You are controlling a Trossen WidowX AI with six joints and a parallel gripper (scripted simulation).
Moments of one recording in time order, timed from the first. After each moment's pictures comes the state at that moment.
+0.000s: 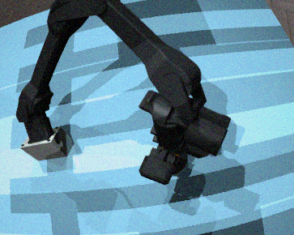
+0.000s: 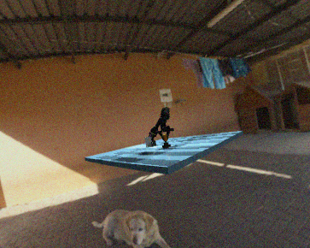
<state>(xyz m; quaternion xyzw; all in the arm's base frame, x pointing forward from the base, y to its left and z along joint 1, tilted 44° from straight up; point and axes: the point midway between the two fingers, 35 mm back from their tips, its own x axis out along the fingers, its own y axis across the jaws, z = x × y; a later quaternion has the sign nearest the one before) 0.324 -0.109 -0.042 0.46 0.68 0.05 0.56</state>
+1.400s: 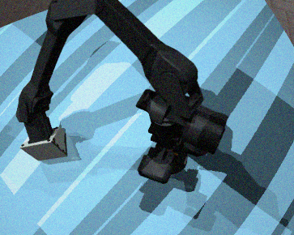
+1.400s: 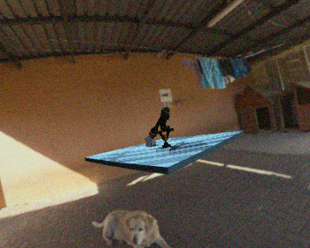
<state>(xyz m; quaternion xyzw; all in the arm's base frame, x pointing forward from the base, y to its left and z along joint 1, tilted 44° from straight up) 0.321 -0.106 -0.041 0.46 0.68 0.05 0.57</state>
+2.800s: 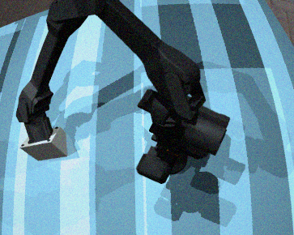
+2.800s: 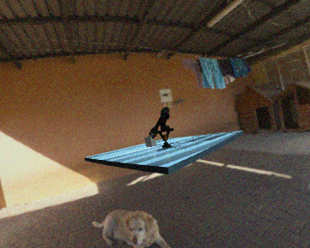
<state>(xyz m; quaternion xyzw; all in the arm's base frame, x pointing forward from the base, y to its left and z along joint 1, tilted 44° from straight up) 0.323 -0.109 -0.040 0.48 0.68 0.03 0.55</state>
